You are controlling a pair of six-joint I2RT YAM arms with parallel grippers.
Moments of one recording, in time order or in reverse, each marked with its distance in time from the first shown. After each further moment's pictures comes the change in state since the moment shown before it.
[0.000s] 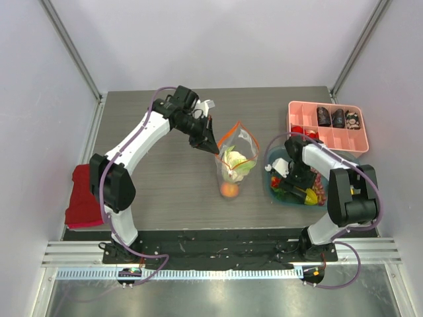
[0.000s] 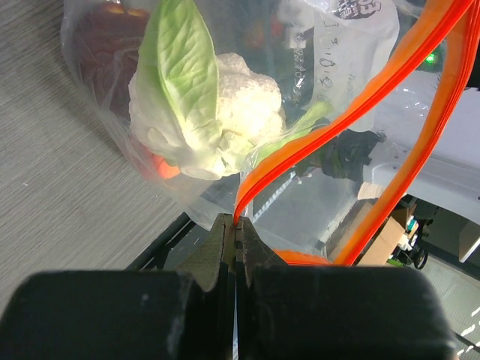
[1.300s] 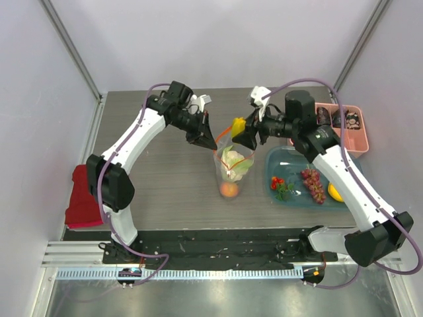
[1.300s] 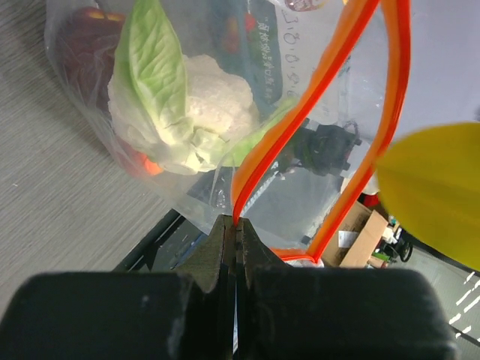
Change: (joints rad) left arm 0.037 0.000 0.044 -0.035 0.068 0.011; right arm 0.286 -0.314 0.451 0.539 -0.804 0.600
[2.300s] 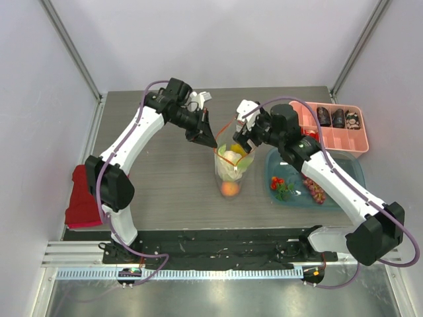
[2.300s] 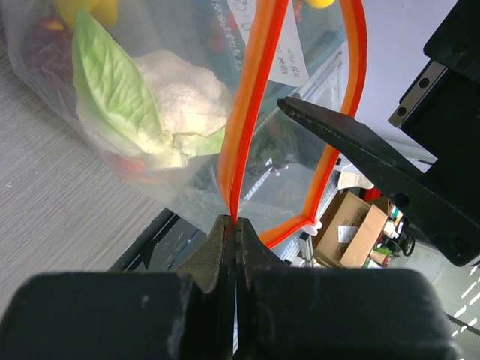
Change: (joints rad) left arm 0.007 0.001 0.050 -0.037 0.028 0.017; right arm 0.091 0.006 -0.241 0.259 0.401 -0.270
